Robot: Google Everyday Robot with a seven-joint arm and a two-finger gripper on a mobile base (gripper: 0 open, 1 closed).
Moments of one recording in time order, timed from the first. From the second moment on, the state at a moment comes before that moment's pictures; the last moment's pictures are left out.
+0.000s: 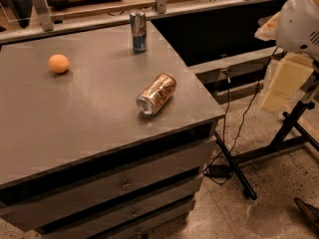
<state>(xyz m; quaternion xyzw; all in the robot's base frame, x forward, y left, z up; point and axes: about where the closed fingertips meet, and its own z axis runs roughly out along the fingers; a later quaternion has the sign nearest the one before) 0.457 -0.195 0.986 -0.61 0.77 -0.02 0.19</state>
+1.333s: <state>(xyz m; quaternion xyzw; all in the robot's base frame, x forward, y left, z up) 0.467 -0.133 0.964 -0.59 0.74 0.08 0.29</state>
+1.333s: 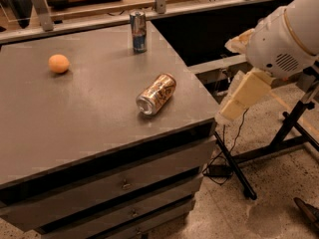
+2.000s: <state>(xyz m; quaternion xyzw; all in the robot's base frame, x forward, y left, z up) 0.461 -0.027 0.938 -0.52 0.73 0.23 0.38</state>
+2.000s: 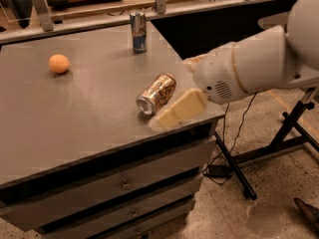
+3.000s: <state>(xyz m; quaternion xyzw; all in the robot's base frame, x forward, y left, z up) 0.514 0.131 0.905 -0.49 0.67 0.30 0.46</state>
